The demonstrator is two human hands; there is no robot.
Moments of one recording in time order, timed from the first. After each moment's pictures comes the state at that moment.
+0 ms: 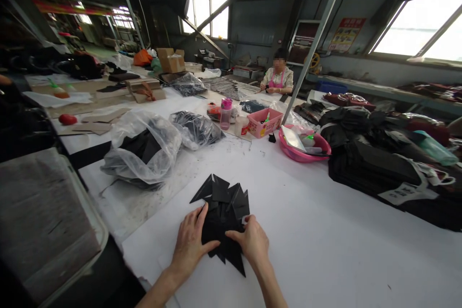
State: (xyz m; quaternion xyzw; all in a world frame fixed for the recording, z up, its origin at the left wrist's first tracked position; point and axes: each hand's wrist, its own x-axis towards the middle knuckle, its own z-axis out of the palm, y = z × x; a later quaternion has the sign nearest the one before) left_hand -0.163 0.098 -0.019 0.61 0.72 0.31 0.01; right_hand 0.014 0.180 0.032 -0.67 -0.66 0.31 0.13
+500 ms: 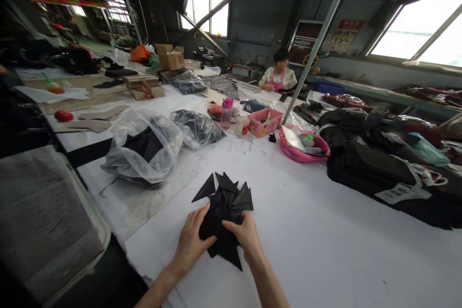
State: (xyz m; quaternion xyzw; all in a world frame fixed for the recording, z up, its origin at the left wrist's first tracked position) left_hand -0.178 0.099 -0.018 0.58 0.66 0.44 0.17; right_hand -0.015 0.180 0.031 -0.58 -0.51 0.58 0.27
